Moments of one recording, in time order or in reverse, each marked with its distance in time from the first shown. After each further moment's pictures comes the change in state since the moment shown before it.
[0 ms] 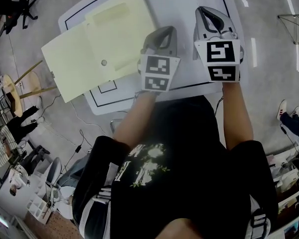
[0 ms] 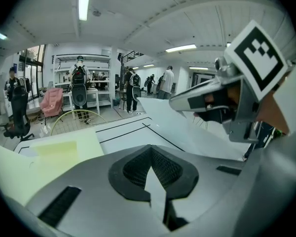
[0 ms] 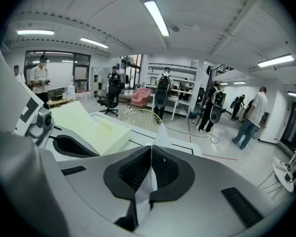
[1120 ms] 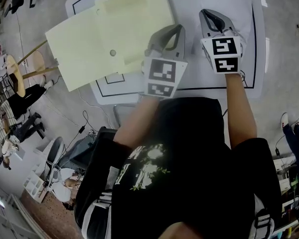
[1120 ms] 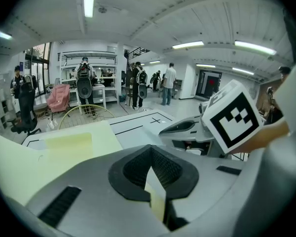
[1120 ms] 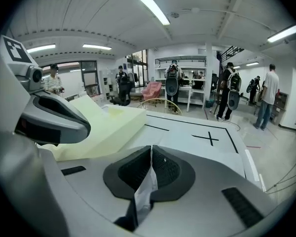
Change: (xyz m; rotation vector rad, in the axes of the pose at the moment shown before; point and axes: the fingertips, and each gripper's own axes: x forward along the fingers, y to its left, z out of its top) left arm -0.009 0.032 -0.015 -0.041 0.039 0.060; right arm 0.079 0.054 -0.068 0.079 0.052 0.202
